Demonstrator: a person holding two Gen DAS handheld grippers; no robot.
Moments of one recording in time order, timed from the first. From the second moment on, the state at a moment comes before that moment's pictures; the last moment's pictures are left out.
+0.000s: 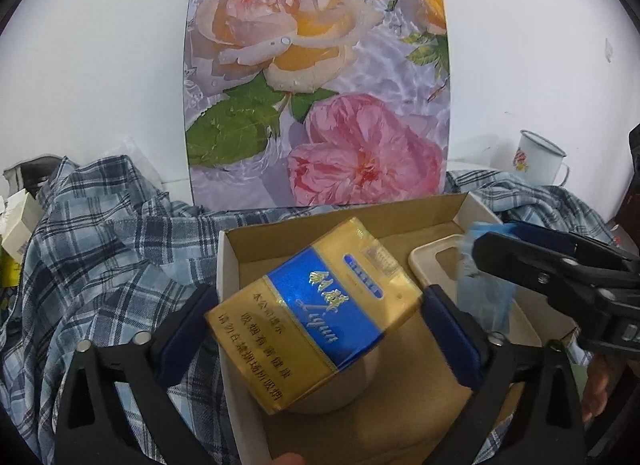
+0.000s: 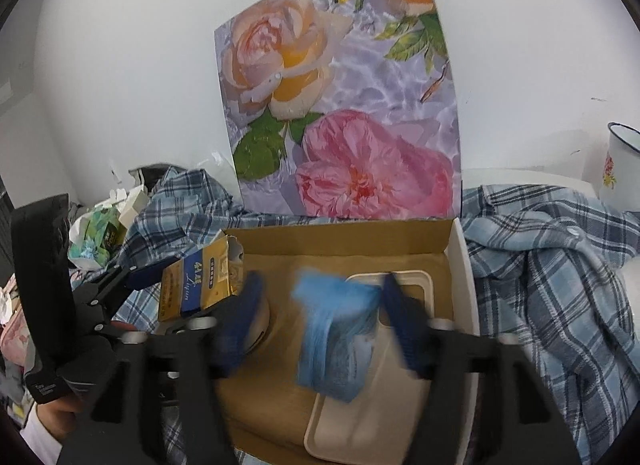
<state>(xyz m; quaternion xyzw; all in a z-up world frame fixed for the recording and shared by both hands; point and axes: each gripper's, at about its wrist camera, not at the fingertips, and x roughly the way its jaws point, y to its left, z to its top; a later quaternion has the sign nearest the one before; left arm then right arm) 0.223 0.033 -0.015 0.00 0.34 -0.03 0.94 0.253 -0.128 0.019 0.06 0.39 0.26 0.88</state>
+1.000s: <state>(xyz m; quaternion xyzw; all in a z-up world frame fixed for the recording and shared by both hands) 0.202 0.040 0.032 -0.01 0.28 -0.02 0.96 0.238 -0.137 0.061 0.04 0.33 0.27 0.90</state>
